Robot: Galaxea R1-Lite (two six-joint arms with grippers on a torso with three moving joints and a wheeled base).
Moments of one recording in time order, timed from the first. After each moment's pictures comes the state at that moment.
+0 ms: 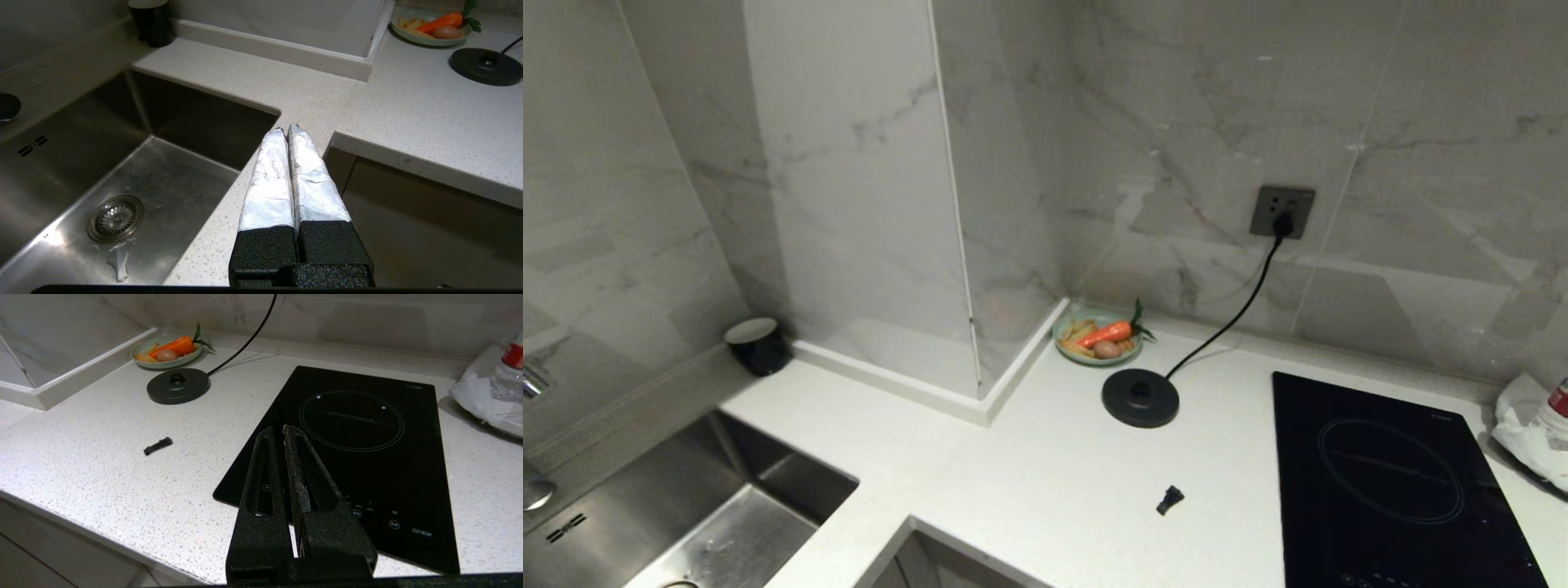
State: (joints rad) left arm 0.00 0.00 -0.07 0.17 0.00 0.00; right arm 0.00 0.00 0.00 0.01 0.00 0.00
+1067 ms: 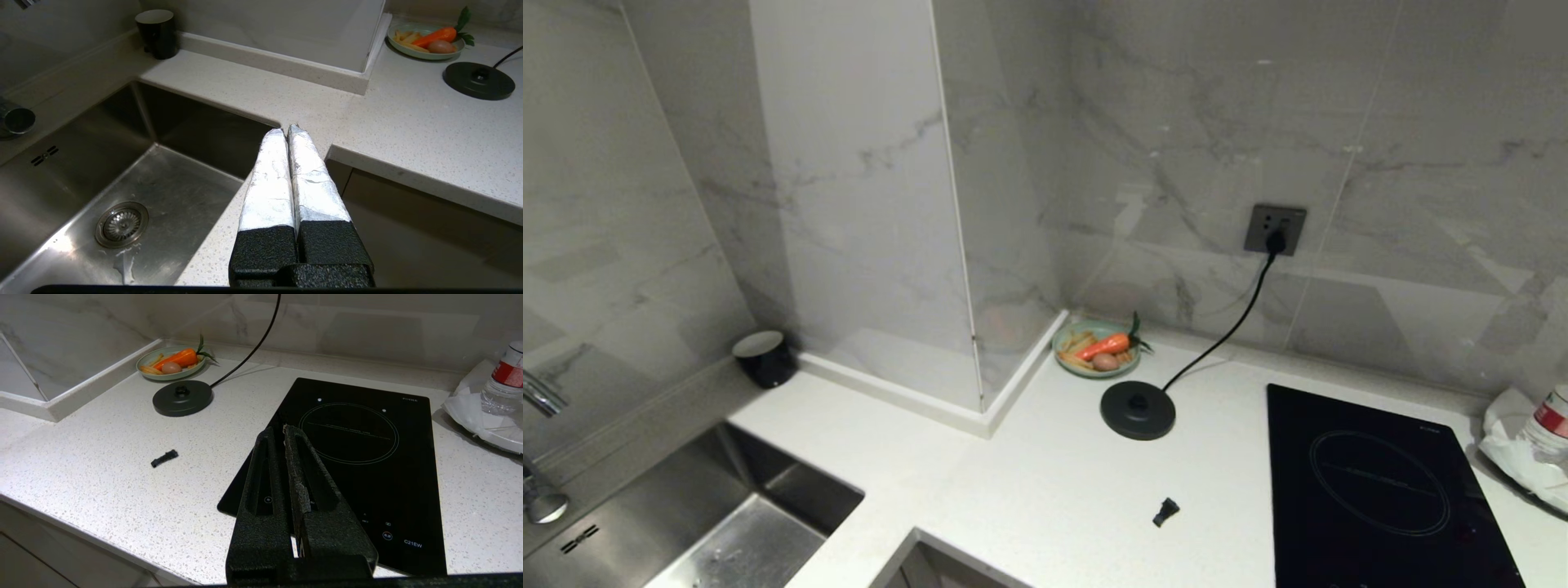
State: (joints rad) left arm 0.00 0.00 -0.07 0.17 0.01 -0.01; right arm 0.00 0.00 0.00 0.01 0.00 0.00
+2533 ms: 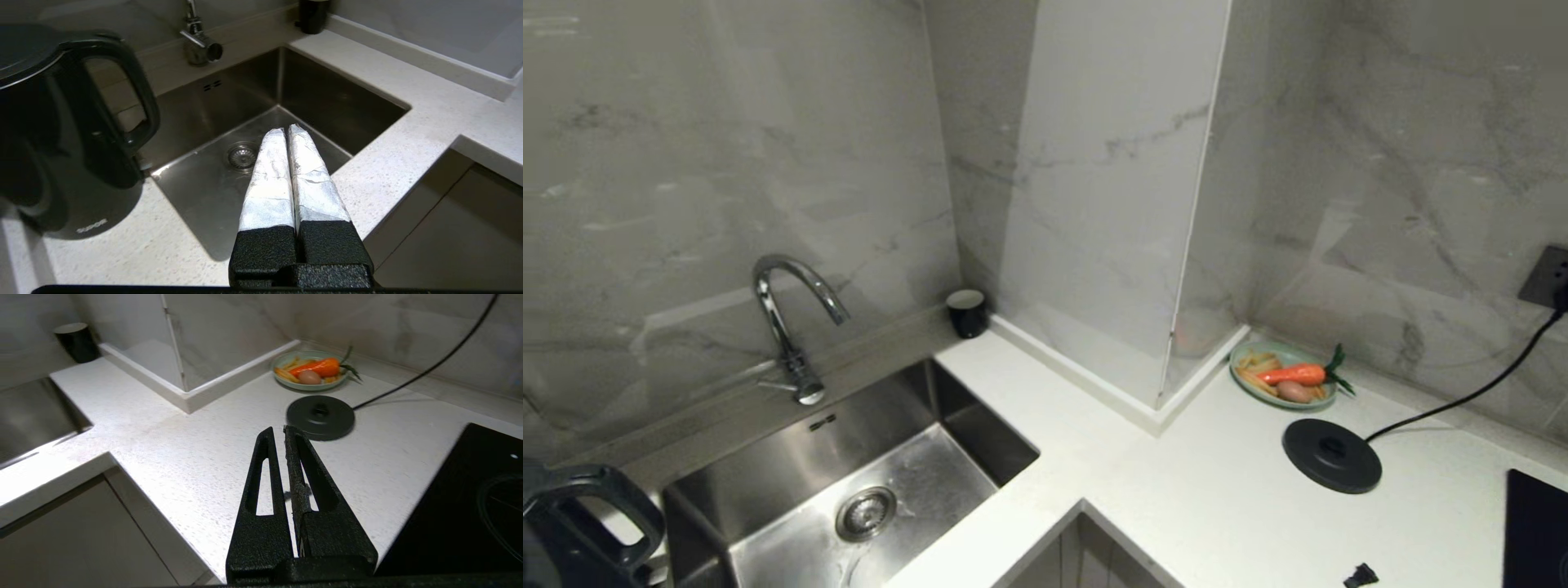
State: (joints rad) left arm 0.00 0.00 -0.07 0.17 0.01 -0.01; right arm 0.00 0.00 0.00 0.01 0.00 0.00
